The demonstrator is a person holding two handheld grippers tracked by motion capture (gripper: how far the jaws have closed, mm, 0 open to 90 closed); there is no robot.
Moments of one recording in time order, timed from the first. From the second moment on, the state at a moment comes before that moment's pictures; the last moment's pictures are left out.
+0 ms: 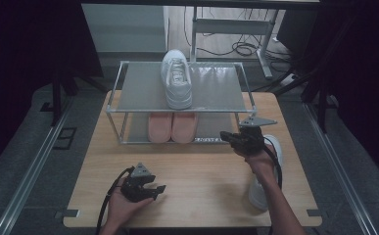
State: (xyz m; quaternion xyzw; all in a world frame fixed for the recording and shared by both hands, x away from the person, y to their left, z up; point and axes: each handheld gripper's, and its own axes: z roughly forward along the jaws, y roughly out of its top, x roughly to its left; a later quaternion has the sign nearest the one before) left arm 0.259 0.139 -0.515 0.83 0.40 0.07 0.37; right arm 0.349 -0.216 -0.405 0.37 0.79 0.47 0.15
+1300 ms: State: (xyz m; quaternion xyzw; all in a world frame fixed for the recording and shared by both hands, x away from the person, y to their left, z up) left arm 0.259 0.136 -0.516 0.84 0.40 0.07 0.37; right arm 0.249 -0.259 -0.444 0.40 0.81 0.41 0.16
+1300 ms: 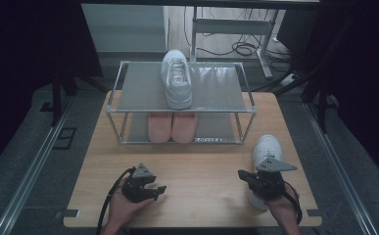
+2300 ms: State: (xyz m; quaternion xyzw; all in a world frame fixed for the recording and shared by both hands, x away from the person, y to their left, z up) left arm 0.259 0.135 -0.518 0.84 0.40 0.07 0.36; right arm 0.216 -0.276 -0.470 0.43 0.81 0.34 0.19
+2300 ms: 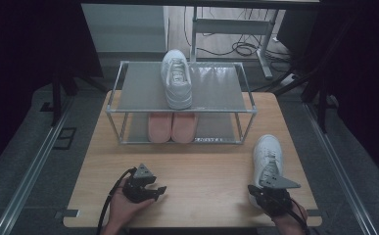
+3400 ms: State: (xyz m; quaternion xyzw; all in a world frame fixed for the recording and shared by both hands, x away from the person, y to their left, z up) left arm 0.259 0.133 -0.521 0.84 0.40 0.07 0.36; right arm 0.192 -0.314 -0.468 0.45 0.81 0.31 0.21
